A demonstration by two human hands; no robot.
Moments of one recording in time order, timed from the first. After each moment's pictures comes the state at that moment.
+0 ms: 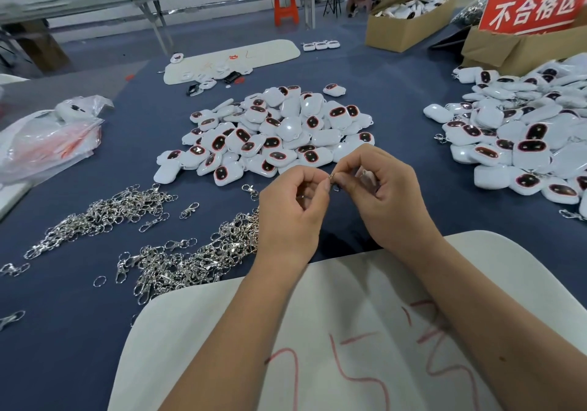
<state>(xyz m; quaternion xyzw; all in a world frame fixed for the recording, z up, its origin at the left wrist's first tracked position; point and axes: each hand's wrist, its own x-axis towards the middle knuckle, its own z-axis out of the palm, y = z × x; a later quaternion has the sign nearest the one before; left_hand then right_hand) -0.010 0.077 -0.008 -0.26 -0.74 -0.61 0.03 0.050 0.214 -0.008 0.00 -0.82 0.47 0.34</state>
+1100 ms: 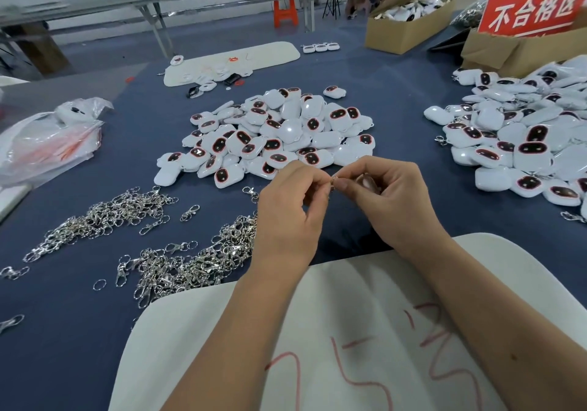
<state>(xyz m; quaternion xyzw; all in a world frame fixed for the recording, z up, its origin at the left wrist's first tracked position) -0.017 0.071 -0.009 -0.38 -0.77 -0.48 0.18 0.049 0.223 -0.014 -0.03 -0.78 0.56 0.29</state>
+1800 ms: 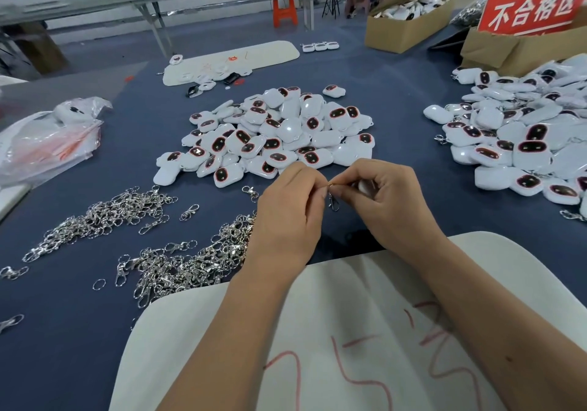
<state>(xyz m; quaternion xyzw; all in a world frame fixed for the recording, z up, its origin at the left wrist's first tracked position) -0.022 0.066 -0.010 -0.41 -0.79 -0.42 0.17 0.049 0.221 -0.015 -0.02 -0.83 0.47 0.29</state>
